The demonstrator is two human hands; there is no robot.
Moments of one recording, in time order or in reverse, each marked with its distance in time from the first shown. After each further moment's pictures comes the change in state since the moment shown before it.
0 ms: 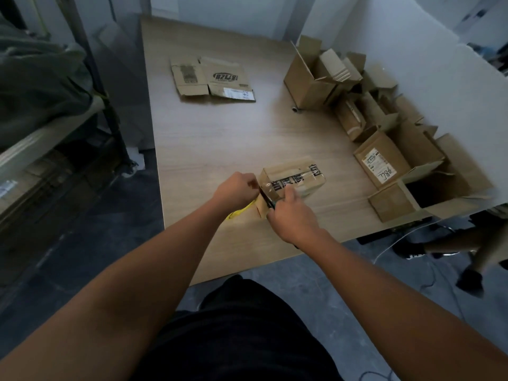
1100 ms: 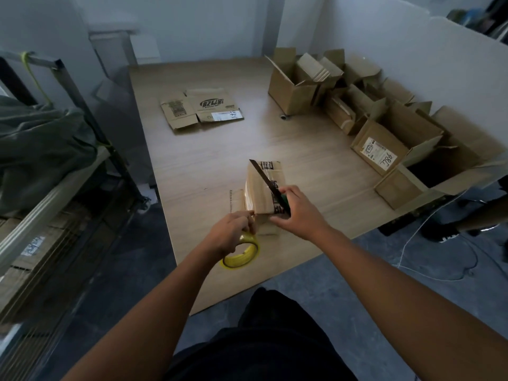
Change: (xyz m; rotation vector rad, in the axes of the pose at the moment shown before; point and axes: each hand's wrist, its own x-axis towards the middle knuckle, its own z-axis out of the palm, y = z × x) left_hand -0.076 0.014 -0.014 -0.295 -0.199 0.006; right_hand 0.013 0.044 0.018 0.590 0.334 -0.134
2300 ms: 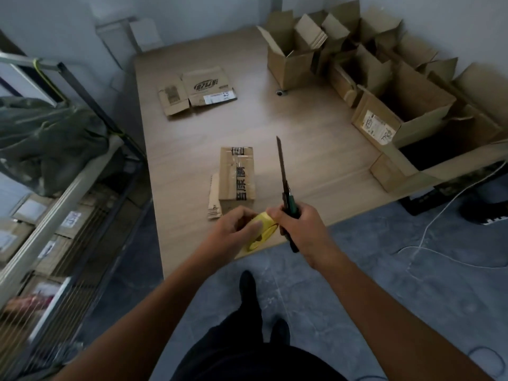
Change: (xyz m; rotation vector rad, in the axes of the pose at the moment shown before) left_hand -0.042 0.112 0.115 -0.135 0.115 -0.085; right_hand -0.102 0.024 -0.102 1.074 -0.026 0.412
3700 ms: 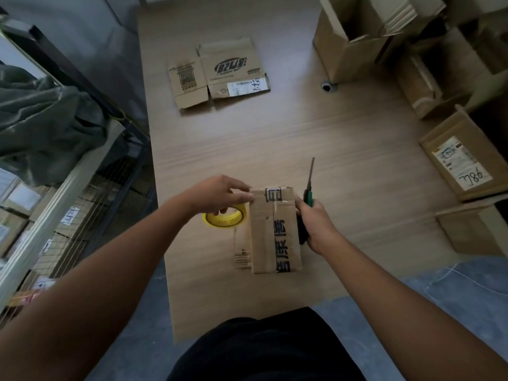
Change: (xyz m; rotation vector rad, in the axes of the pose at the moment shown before) left_hand 0.251 -0.037 -0.191 0.623 -0.225 -0.125; right_hand 0.245 0.021 0.066 0.013 0.119 0.536
